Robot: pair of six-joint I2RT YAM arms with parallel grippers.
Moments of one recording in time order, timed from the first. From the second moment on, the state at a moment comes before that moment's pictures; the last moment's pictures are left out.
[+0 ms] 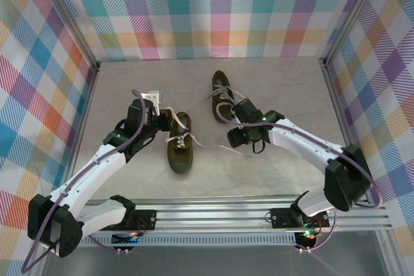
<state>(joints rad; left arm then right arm) -0.43 1.08 0.83 -0.30 -0.02 -0.43 0.69 1.49 1.07 -0.76 0.08 0.24</state>
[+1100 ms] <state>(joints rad) -0.38 1.09 0.87 -0.34 0.03 -0.48 0.71 1.48 1.04 -0.69 -0.09 0.20</state>
